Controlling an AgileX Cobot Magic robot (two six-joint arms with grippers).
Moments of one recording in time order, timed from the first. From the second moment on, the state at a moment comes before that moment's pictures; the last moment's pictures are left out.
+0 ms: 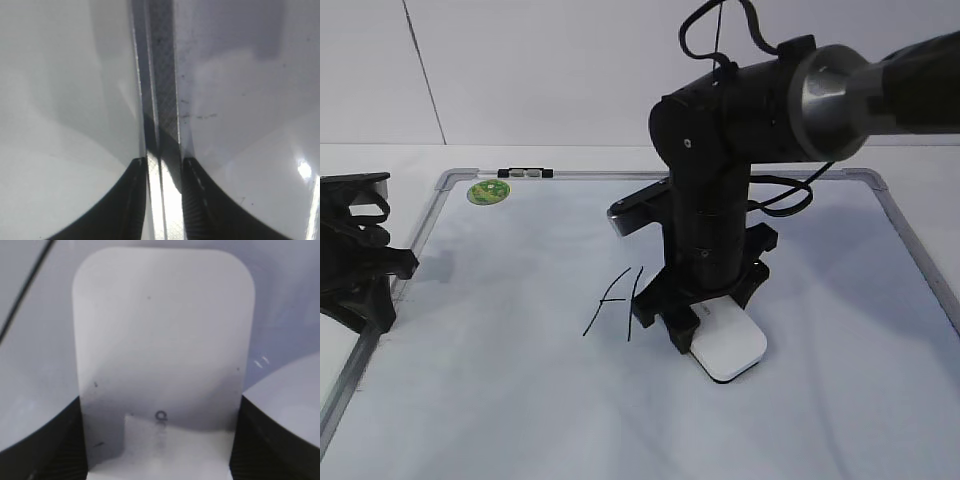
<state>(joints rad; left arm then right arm) -0.12 1.87 -1.10 -0.20 0.87 0.06 0.65 2.07 -1.51 -0.13 1.12 0.07</state>
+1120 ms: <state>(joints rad) -0.12 1.87 -1.10 -0.18 0.87 0.06 0.55 2.07 -1.51 -0.17 1.12 0.15</state>
